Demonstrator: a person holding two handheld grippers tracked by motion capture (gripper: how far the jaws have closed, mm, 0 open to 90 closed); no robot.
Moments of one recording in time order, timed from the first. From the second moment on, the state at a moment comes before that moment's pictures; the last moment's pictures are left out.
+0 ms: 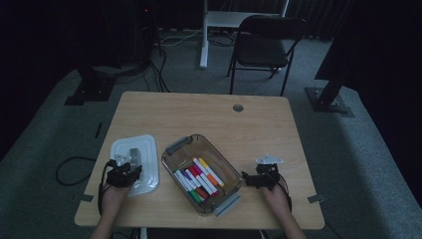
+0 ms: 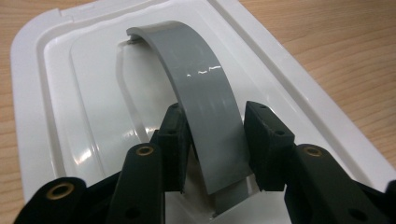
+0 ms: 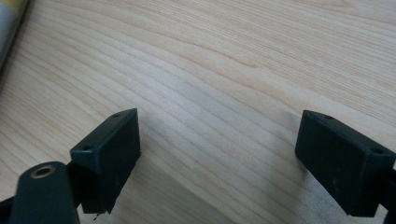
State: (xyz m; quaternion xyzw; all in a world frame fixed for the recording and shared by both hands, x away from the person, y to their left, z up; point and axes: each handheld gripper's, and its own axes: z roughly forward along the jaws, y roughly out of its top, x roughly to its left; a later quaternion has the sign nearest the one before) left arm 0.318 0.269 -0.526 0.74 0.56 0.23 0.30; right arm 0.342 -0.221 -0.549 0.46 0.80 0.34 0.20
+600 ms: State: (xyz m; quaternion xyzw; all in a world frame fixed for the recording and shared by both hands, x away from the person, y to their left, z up) left arm 0.317 0.277 -0.524 0.72 0.57 0.22 0.32; right arm 0.337 -0.206 -0.535 0.41 0.80 0.40 0.17
